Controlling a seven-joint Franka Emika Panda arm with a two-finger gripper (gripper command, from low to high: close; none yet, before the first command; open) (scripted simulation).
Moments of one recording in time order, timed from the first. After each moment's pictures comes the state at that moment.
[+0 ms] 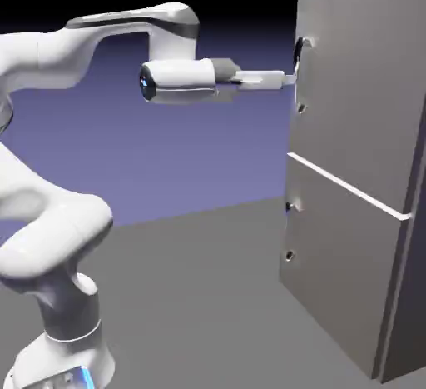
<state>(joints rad) -0.80 -0.93 0.84 -2.36 2.46 2.93 2.10</state>
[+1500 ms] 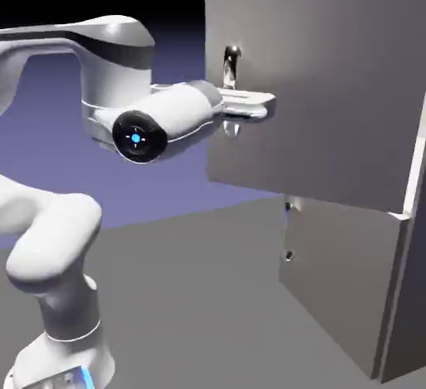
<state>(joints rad) -0.45 -1.00 -0.34 -2.67 1.31 1.73 2.23</state>
